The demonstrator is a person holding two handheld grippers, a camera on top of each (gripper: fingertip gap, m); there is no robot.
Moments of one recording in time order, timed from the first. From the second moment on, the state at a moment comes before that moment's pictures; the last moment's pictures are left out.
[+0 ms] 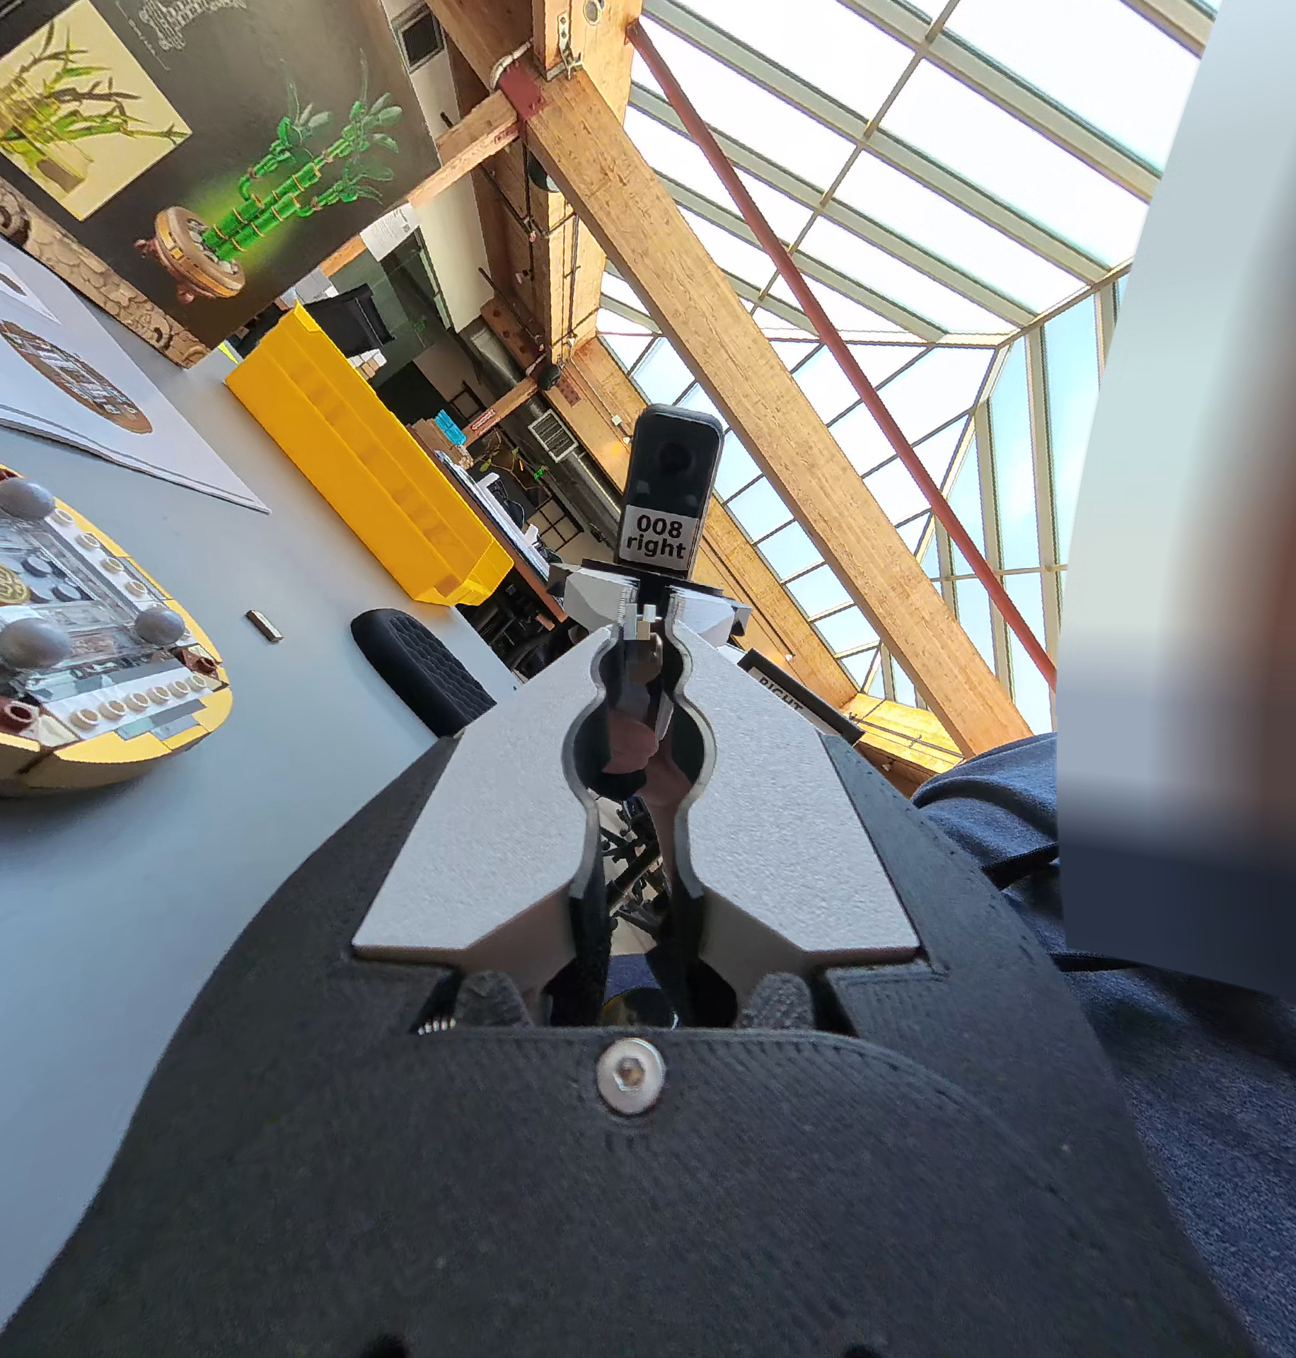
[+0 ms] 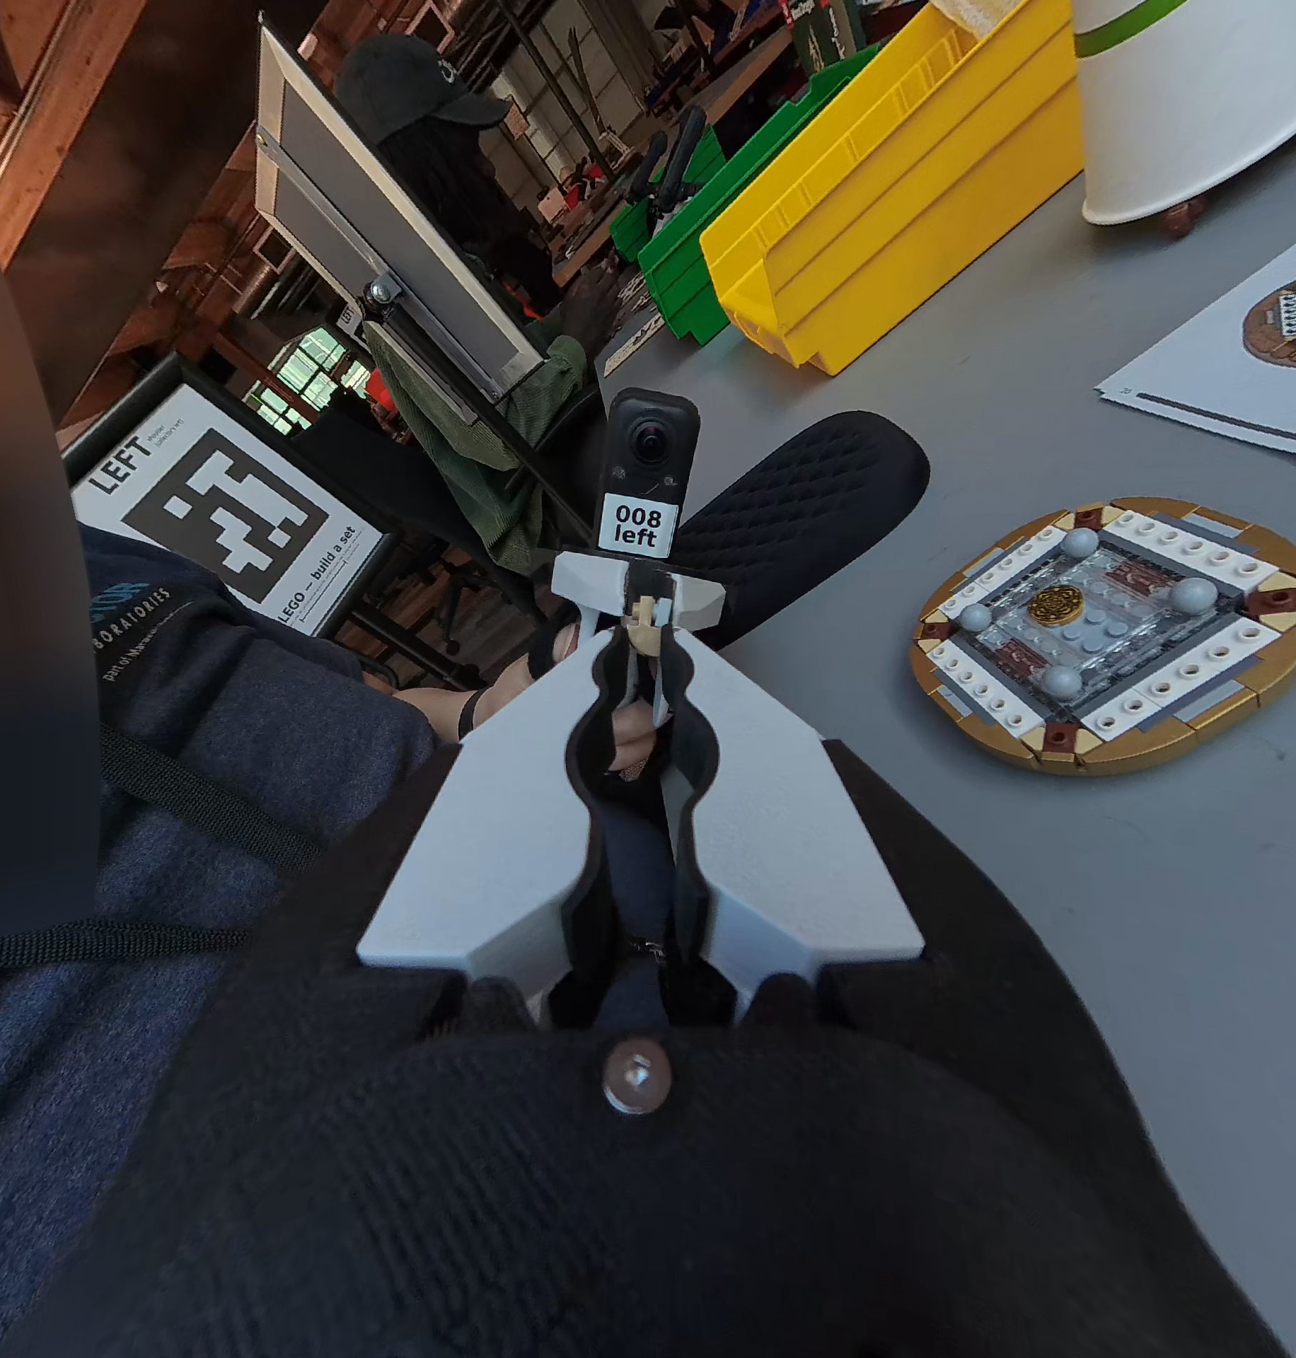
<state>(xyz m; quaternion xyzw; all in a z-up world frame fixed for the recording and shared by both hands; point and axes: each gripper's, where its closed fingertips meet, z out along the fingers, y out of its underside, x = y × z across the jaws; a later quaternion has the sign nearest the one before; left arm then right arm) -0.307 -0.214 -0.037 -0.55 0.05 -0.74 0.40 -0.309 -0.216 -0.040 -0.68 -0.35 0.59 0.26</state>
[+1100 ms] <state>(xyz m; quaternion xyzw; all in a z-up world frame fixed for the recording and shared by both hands) -0.290 -0.255 -0.009 -0.56 0.24 -0.64 0.46 -0.297 -0.247 -0.019 -0.53 -0.55 0.47 0.44</state>
